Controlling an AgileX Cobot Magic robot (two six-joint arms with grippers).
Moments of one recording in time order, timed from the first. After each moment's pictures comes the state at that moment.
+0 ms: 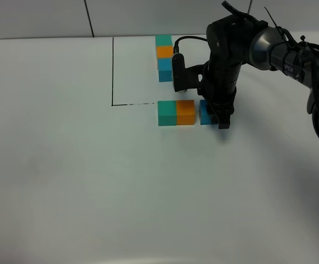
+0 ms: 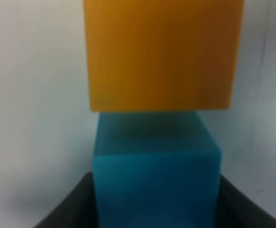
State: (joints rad) left arm -0.02 -0.01 -0.51 -0.16 1.06 0.10; right arm 0.45 2.35 -1.86 -0.03 1.03 -1.10
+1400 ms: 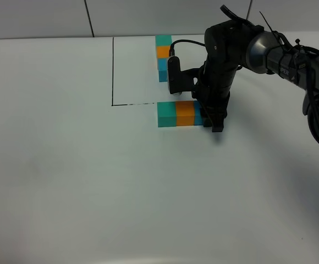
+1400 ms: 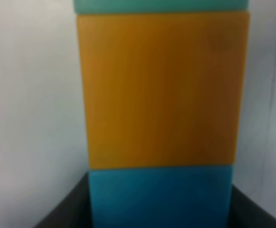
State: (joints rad) left arm -0.02 -0.01 -0.51 -0.16 1.06 0.10; right arm 0.45 2.37 -1.86 0.03 1.00 -1.13
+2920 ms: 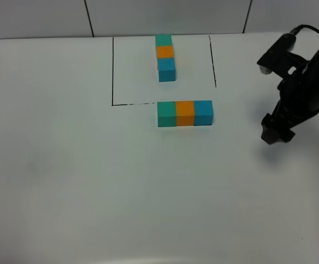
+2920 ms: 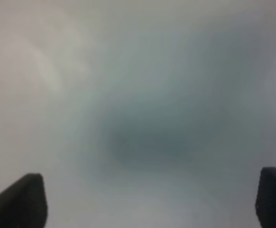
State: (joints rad) left arm -0.02 -0.01 -0.51 -0.16 1.06 0.10; right arm 0.20 1.77 -1.17 0.10 0.82 -0.63
